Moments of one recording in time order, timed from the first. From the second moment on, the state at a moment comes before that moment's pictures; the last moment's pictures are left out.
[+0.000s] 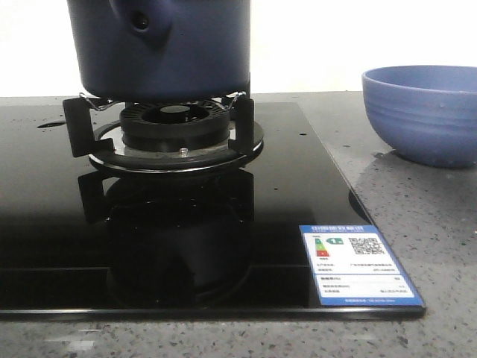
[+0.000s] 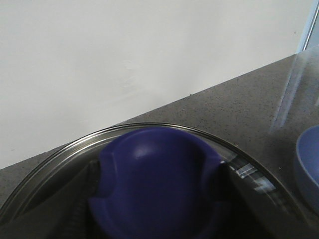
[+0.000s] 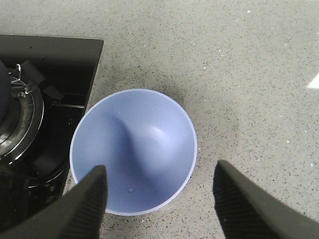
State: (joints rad) left arm -0.56 1.37 -1.09 -0.63 0.06 0.63; right arm -0.15 1.09 -1.37 0.27 1.14 -0.23
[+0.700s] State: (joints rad) left arm -0.56 1.34 -1.09 -0.63 0.04 0.63; right arm -0.15 1.09 -1.37 0.27 1.14 -0.23
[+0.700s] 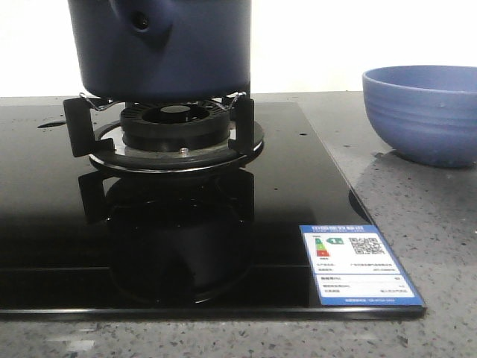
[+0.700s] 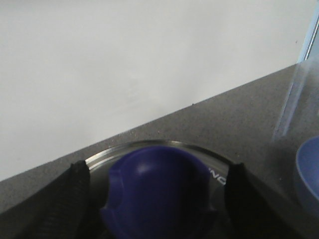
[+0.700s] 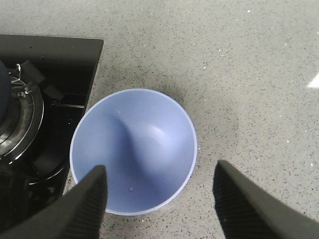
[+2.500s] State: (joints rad) left arm -0.17 0.25 -0.28 -0.75 -0.04 0.63; right arm -0.16 0.39 -0.28 1.28 0.27 -1.27
